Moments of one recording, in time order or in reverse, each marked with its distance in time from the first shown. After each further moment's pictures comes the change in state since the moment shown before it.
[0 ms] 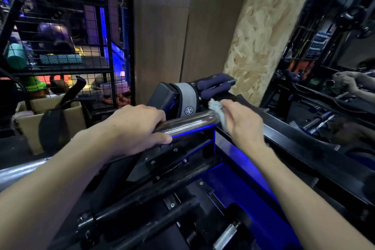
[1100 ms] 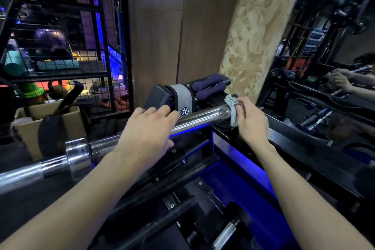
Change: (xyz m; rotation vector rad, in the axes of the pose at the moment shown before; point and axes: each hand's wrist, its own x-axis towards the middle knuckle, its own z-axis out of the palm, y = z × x) left_hand 0.002 0.052 0.014 0.212 0.269 -0.043; right_hand 0.001 0.055 0.012 0.135 -0.007 0.357
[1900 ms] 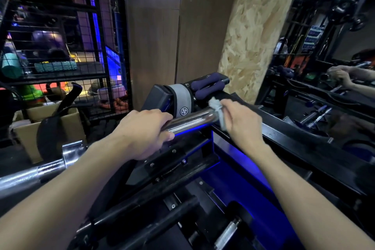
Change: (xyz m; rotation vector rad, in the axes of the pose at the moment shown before) left_hand 0.008 -0.022 -0.005 -0.211 -0.187 0.011; right_hand -0.021 -0.038 -0.008 -0.208 0.028 -0.315
